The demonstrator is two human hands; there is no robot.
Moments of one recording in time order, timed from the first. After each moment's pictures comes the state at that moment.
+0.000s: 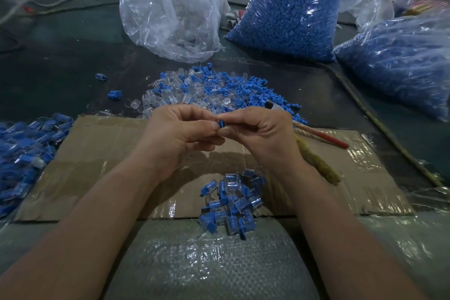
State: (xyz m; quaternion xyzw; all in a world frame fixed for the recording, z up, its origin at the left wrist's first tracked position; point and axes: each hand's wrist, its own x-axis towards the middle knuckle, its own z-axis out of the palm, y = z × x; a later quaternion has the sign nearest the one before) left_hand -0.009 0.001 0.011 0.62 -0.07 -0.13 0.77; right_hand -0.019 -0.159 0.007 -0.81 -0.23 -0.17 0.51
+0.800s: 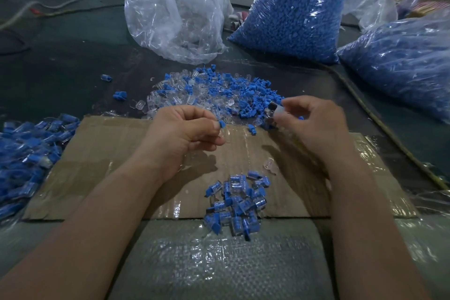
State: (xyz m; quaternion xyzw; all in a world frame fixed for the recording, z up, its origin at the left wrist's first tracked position) left_hand -0.006 0.003 0.009 0.62 -0.06 -0.11 0.78; right_hand -0.014 -0.214 0.027 -0.93 0.05 -0.15 0.32
